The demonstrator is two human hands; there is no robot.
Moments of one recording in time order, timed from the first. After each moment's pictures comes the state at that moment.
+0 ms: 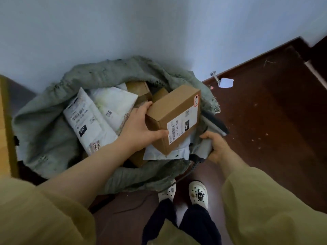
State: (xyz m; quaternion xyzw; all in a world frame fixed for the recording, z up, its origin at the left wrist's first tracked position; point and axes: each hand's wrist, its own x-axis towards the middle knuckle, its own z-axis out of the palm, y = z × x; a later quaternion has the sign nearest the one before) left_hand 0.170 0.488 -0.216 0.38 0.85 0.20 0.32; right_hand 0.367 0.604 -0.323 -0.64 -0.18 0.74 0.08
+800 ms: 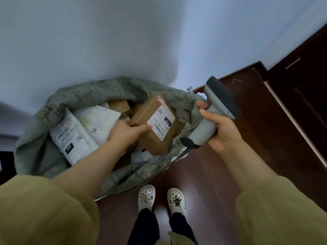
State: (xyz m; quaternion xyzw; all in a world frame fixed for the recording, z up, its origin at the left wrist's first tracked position) left_hand 0.182 0.543 -0.175 0.11 0.85 0.31 0.42; right_hand 0.372 0.671 -0.136 -0.47 -0.27 0.79 0.28
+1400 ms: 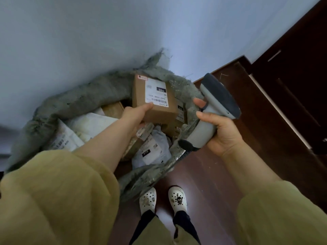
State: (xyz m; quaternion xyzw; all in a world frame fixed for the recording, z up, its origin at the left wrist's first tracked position) left_hand 0.149 0.606 -0.200 -0.02 0.78 0.39 0.49; right_hand 0.353 0.652 -0.130 -0.46 -0.30 0.78 0.31
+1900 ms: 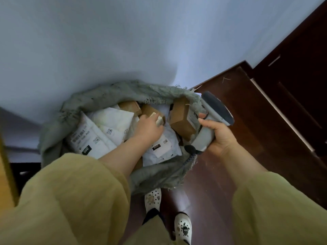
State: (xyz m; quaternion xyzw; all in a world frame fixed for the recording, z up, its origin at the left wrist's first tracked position) left_hand 0.175 0.541 -0.181 0.41 0.83 0.11 0.35; right_hand 0.358 0.614 -0.156 -0.56 -0.23 0.75 0.26
